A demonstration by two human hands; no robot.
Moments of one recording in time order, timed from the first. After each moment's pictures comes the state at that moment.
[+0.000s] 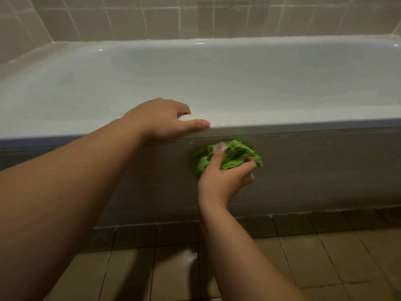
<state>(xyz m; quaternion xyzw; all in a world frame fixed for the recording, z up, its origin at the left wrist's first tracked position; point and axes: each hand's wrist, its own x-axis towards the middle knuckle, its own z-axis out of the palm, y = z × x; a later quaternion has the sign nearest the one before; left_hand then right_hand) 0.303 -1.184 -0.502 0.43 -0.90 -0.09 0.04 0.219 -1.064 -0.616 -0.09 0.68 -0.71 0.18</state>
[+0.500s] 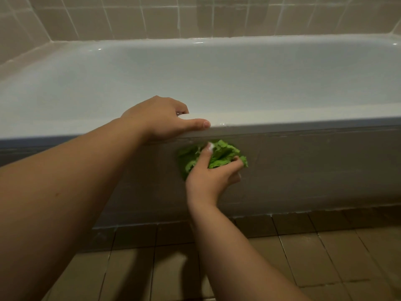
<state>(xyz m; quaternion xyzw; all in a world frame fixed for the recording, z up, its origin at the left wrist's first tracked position) 0.303 -1.185 -0.502 0.44 -0.89 -0.10 0.05 0.236 -1.067 -0.610 -0.09 0.67 -0.70 0.23</state>
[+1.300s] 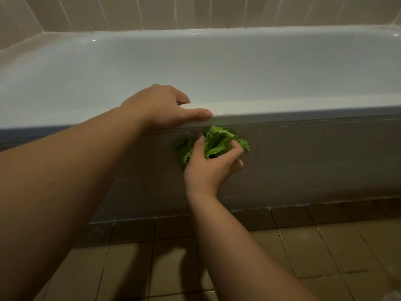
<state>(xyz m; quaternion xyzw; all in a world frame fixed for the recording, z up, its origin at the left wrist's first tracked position) 0.295 -1.179 -0.502 0.42 -0.89 -0.11 0.09 0.234 -1.065 -0.616 -0.14 0.66 -0.71 0.20</state>
